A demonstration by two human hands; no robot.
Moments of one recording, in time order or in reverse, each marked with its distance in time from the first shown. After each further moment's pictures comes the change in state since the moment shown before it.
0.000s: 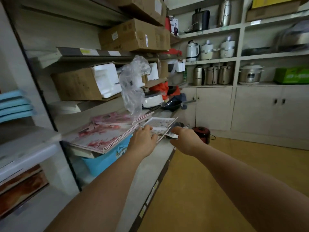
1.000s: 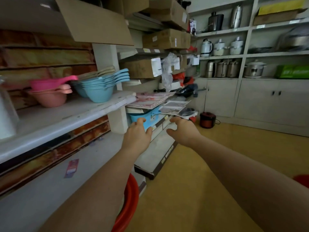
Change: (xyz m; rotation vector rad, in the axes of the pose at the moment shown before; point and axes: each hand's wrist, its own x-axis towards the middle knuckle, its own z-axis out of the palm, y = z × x) left_hand -0.531 -0.082 -0.204 -0.087 0.153 -0.117; right_hand -0.487 -0.259 0.028 0.030 0.008 -0.063
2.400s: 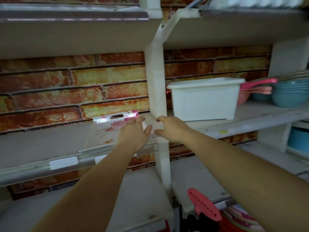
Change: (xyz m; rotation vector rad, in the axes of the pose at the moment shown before) left_hand -0.328 -0.384 -0.453 0.534 0.391 -0.541; right_hand -0.232 -0.591 0.224 0.042 -0.296 -0.950
